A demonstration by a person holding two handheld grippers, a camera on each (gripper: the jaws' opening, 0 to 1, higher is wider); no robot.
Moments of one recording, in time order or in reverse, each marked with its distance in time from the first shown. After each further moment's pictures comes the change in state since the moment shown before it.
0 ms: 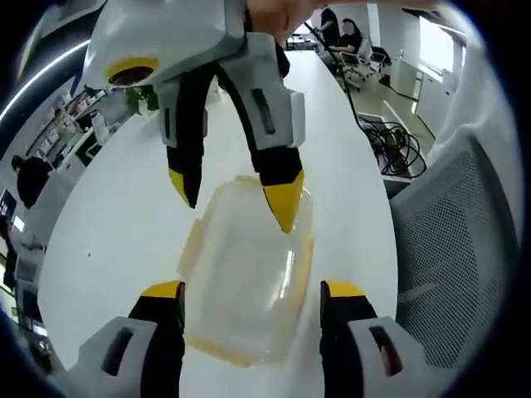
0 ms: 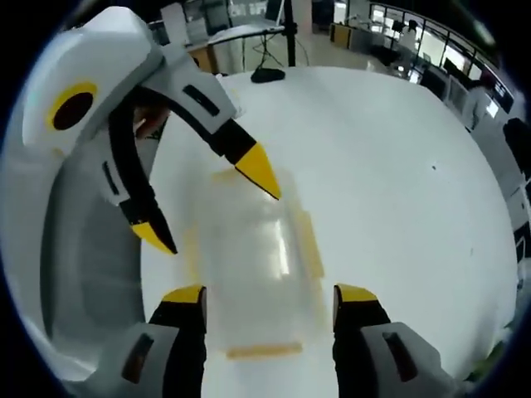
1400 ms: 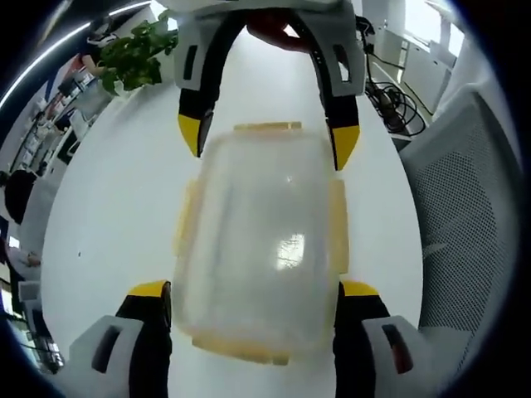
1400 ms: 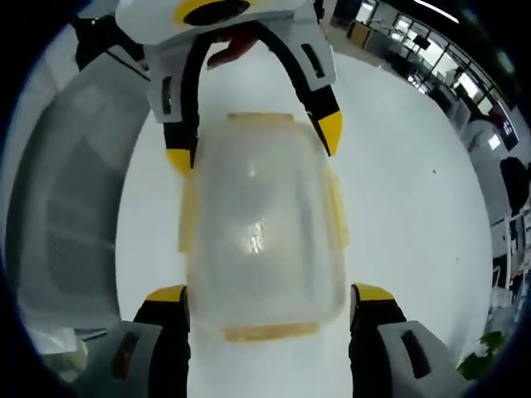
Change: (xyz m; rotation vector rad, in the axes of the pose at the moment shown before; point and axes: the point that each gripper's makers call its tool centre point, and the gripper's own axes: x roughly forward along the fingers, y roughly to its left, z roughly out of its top) left arm 0.026 0.014 -0.036 0.110 0.142 -0.052; right arm 0.018 0.006 -0.036 -0.150 0.110 -0.117
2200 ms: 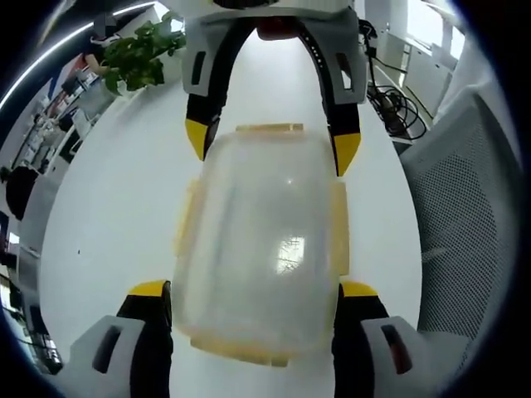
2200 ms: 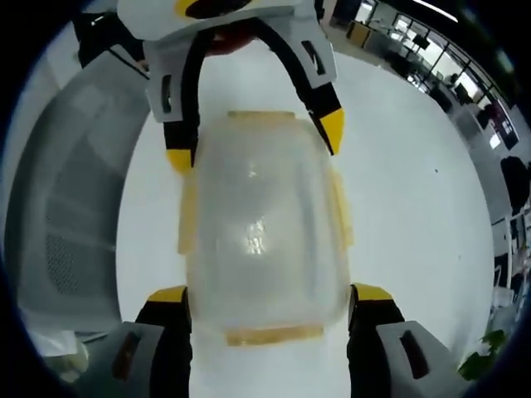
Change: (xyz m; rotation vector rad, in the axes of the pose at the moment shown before) left arm -0.001 -0.005 -0.001 -0.030 -0.027 0.008; right arm 0.004 0.004 0.000 0.005 -0.009 0.000
